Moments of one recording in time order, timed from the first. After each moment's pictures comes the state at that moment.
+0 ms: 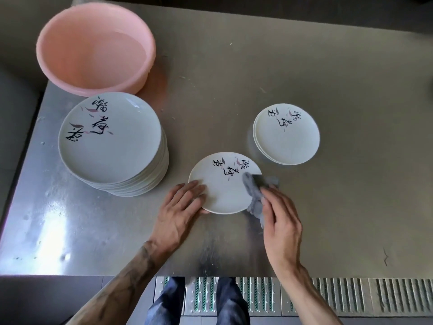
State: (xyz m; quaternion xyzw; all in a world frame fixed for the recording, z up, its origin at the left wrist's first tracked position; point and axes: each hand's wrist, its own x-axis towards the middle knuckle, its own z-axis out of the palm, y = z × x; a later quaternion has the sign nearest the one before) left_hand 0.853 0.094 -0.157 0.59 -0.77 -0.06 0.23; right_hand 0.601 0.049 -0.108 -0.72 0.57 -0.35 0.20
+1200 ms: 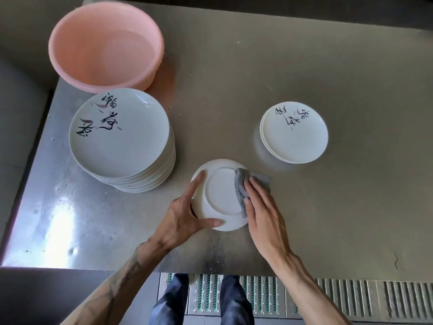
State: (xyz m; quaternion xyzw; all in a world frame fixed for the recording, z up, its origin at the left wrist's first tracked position) left_hand 0.852 0.097 -0.133 0.67 -0.49 -0.47 0.29; right_hand 0.624 0.048 -0.132 -0.78 0.55 -0.16 0.26
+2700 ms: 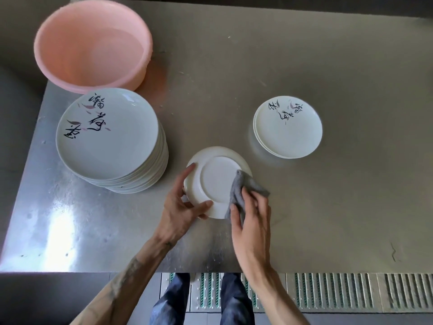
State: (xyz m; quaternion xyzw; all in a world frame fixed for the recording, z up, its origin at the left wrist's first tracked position) left_hand 0.830 0.085 -0.121 0.64 -0.30 -0.54 0.46; right_hand 0.654 0.082 -0.116 -0.65 0.66 -0.23 0.29
